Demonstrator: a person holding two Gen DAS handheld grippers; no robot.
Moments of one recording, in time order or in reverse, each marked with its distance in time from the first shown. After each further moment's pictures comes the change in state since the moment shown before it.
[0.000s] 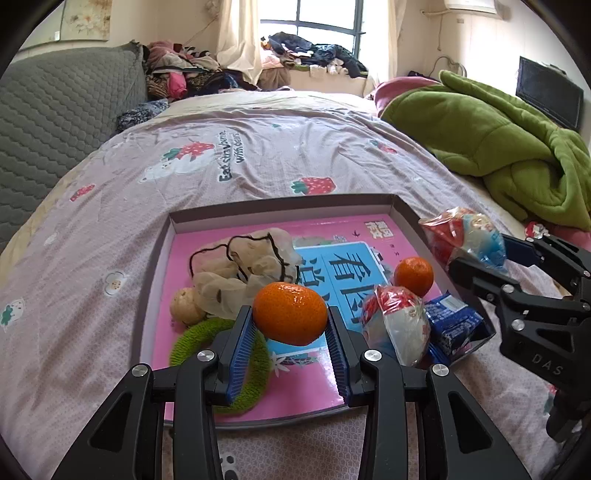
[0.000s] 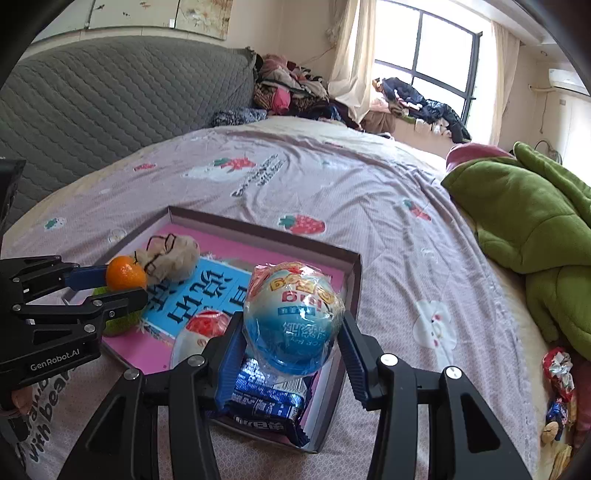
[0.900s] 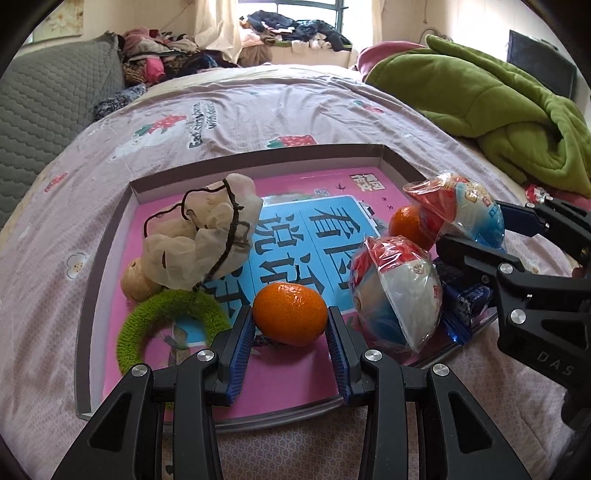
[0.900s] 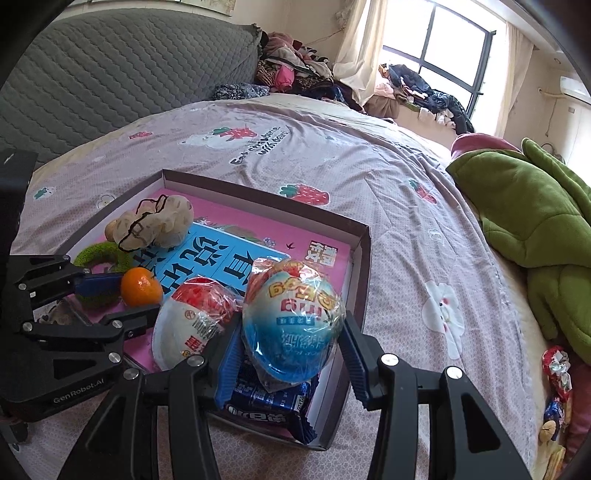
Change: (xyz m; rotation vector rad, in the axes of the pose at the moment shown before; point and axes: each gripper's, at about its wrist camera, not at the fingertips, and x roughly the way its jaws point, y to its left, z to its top) left arm 0.039 -0.016 -0.019 0.063 0.093 -0.031; right arm 0.022 0.009 -0.012 -0.046 0.079 -0.034
